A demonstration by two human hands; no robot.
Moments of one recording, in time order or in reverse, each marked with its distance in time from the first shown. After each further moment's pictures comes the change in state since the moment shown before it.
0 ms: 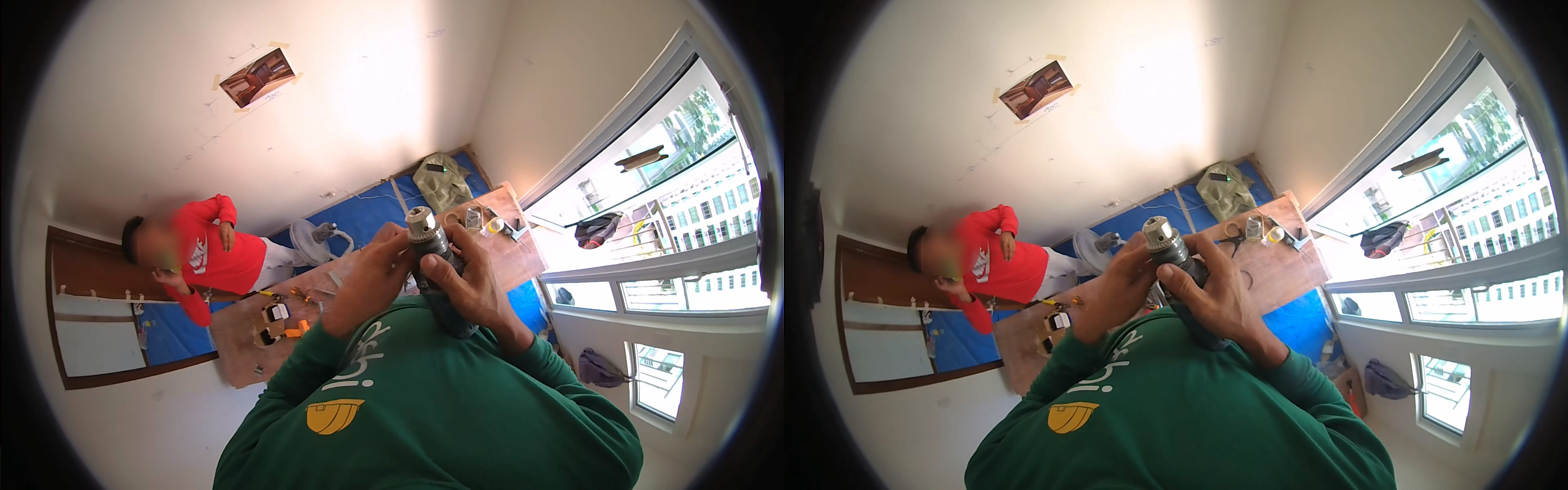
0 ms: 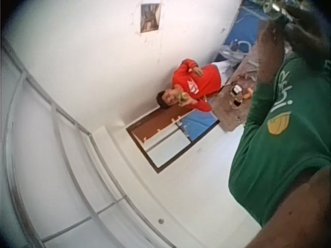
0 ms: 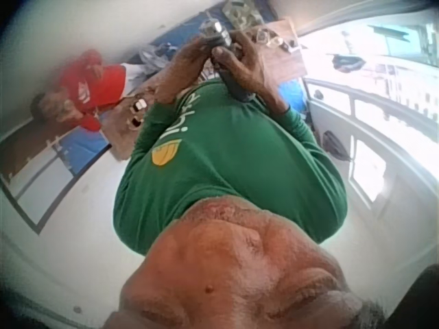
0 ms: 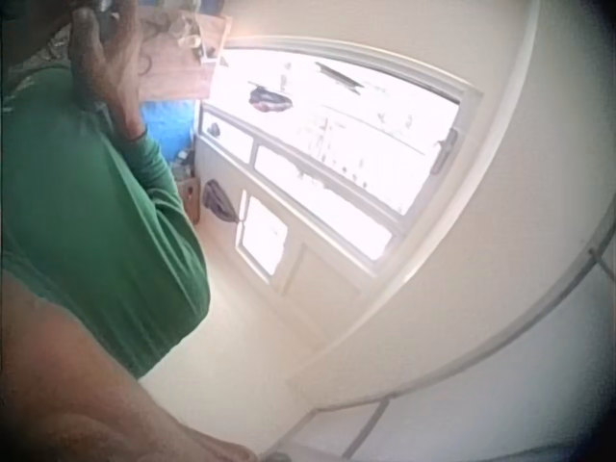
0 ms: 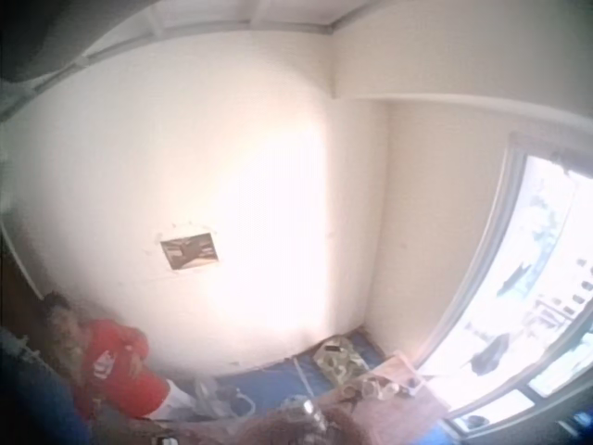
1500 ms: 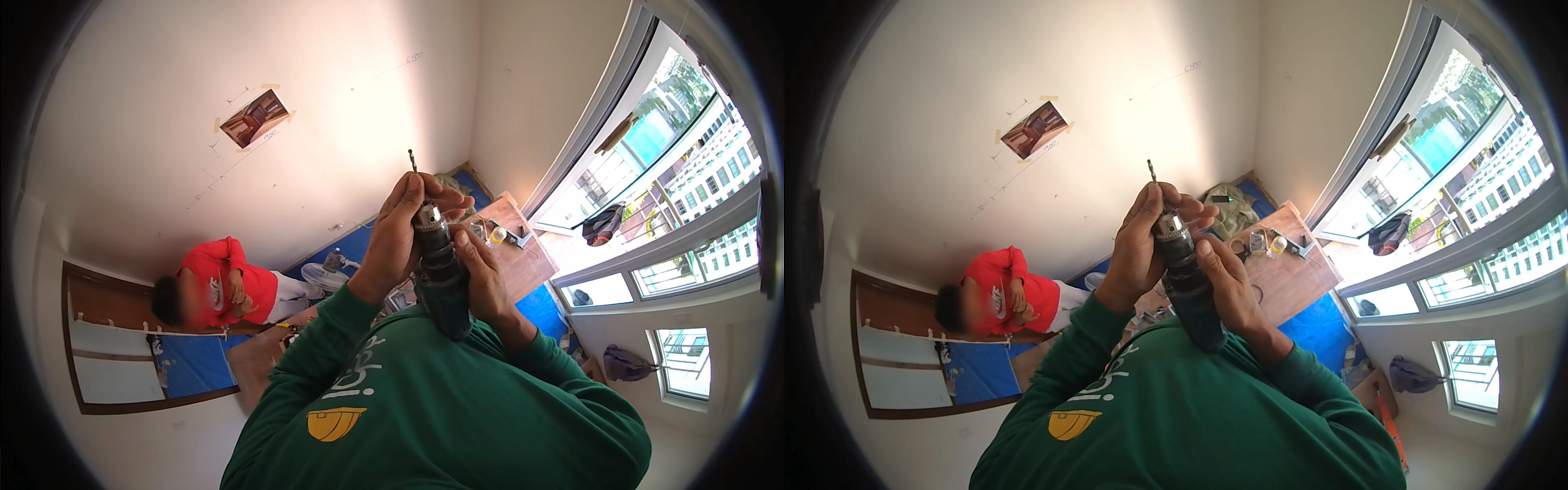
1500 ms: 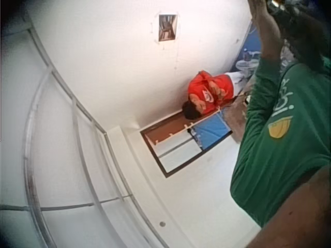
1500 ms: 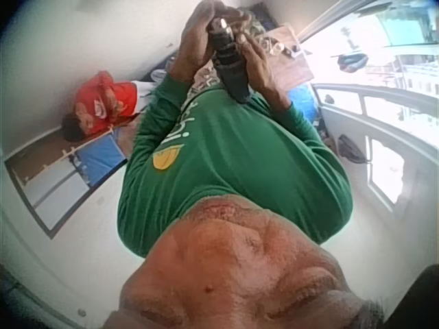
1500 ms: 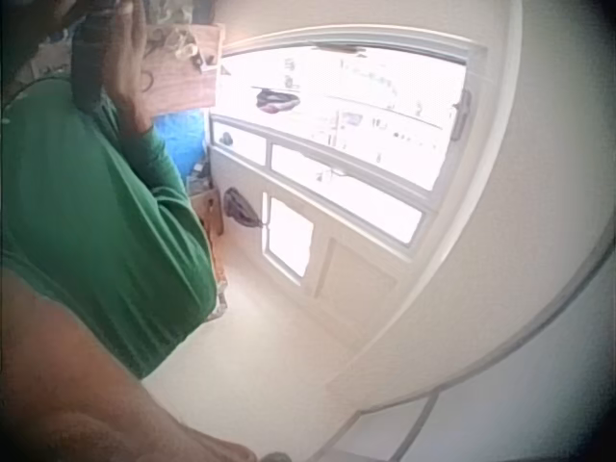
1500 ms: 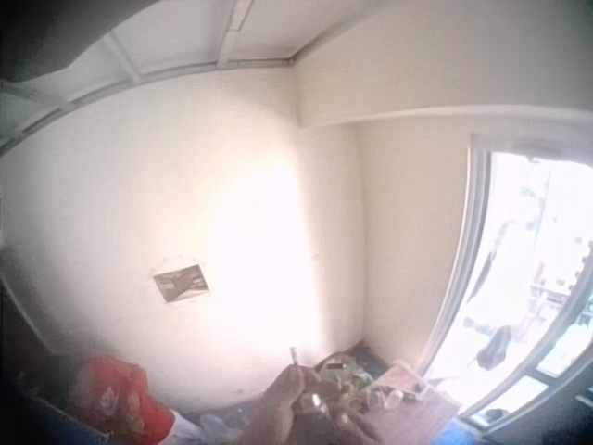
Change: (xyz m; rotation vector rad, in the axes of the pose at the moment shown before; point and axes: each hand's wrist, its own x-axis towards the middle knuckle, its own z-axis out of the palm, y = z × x) left_hand 0.068 0.063 0.050 -0.883 -0.004 -0.002; right_hand -0.025 0.028 -0.013 0.617 0.108 0.024
